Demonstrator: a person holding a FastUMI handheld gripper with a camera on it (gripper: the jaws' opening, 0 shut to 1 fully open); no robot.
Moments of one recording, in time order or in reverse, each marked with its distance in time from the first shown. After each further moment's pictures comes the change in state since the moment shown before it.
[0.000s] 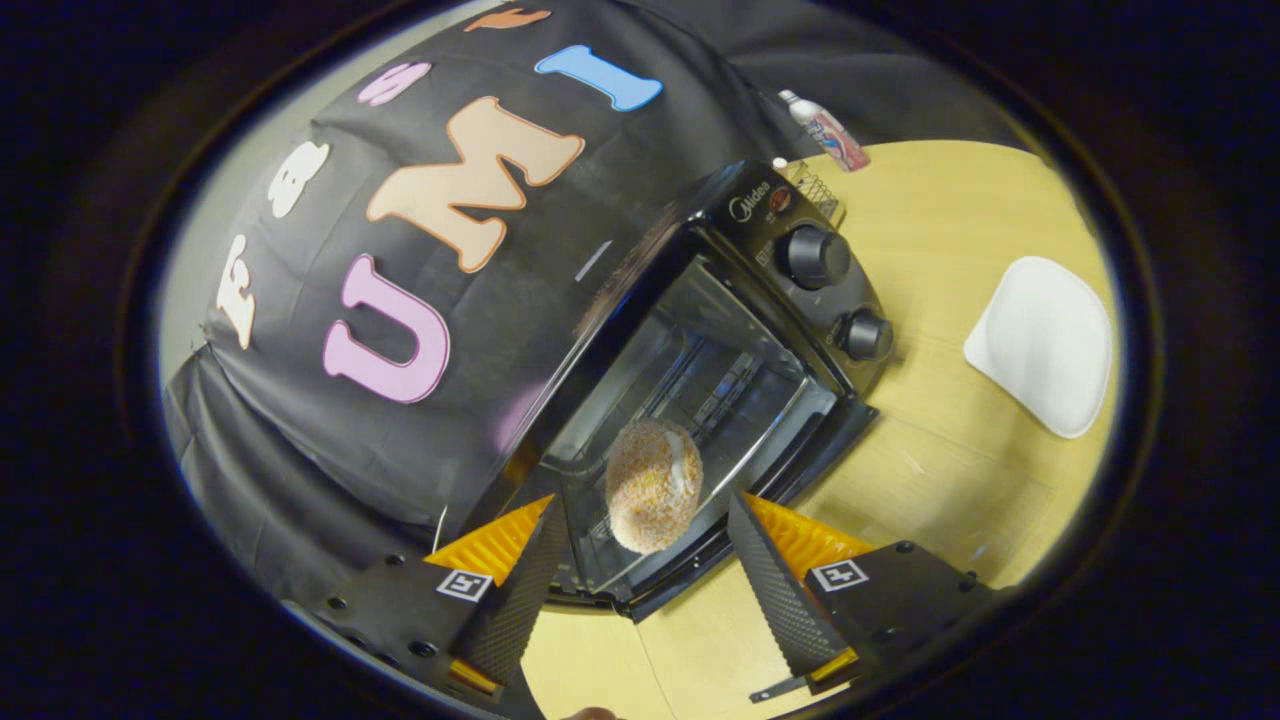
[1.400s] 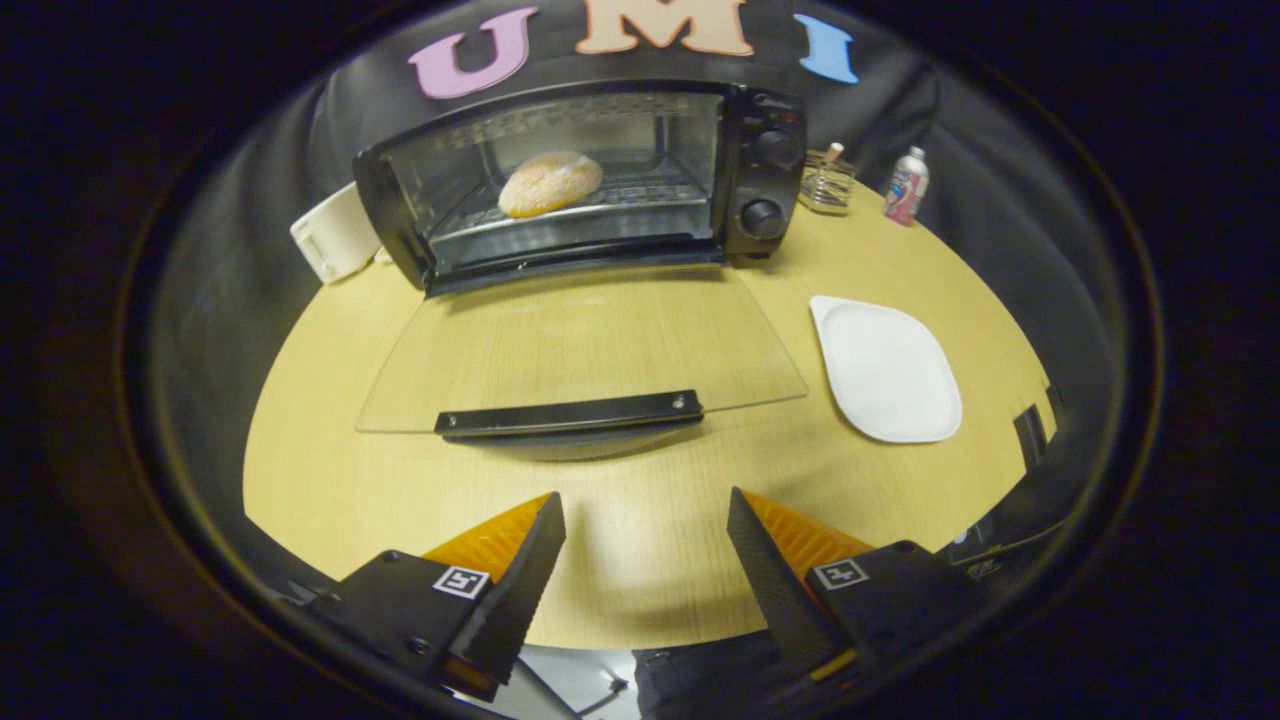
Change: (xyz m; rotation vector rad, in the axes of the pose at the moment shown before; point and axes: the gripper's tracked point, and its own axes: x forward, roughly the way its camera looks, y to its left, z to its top) arm -0.117 -0.165 -0.087 -0.850 0.401 -0.336
